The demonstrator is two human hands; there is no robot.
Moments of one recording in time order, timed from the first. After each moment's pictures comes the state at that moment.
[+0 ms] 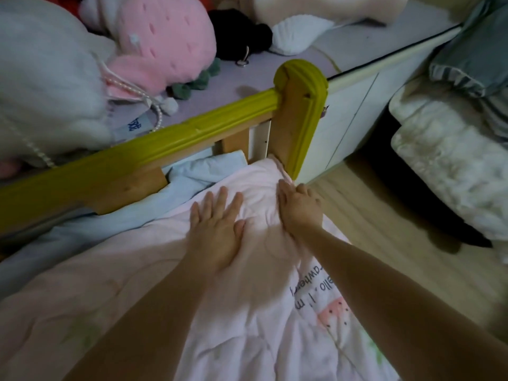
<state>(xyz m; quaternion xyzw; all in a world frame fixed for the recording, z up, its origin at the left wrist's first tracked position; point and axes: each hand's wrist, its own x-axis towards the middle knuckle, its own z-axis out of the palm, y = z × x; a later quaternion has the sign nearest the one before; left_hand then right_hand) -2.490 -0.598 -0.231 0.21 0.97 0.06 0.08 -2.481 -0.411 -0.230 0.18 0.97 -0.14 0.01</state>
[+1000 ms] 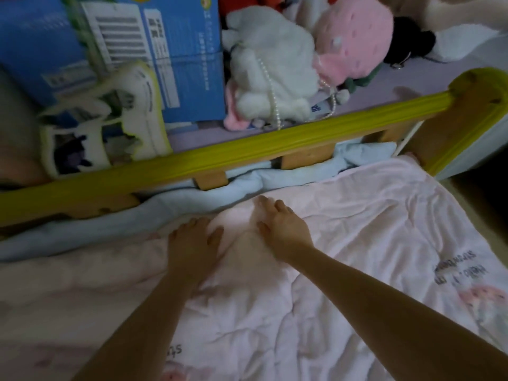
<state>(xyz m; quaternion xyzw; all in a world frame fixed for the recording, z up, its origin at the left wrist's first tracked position) -2.393 -0.916 -0.197 -0.04 0.99 0.09 0.04 -2.422 -0.723 -0.186 -0.11 0.98 -0.17 0.07</state>
